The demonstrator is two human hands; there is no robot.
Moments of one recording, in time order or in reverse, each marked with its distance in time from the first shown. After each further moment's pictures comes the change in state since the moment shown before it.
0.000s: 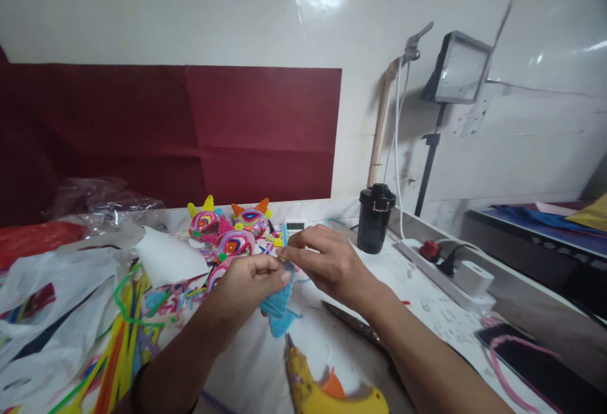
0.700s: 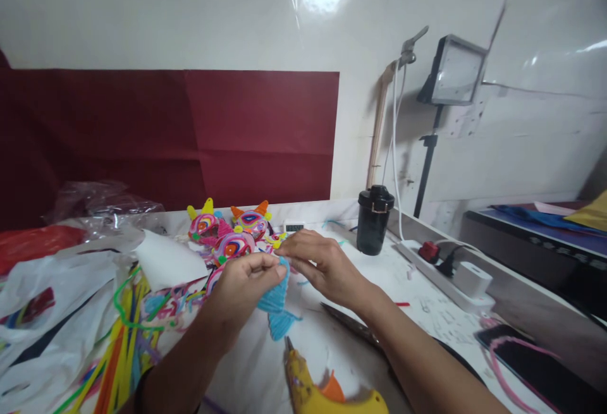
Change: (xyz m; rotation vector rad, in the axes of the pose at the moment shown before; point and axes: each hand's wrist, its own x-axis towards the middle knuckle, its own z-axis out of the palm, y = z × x) left_hand 0.003 -0.001 0.002 0.005 0.139 0.084; right_hand 0.000 0.002 0.012 0.378 0.005 0.244
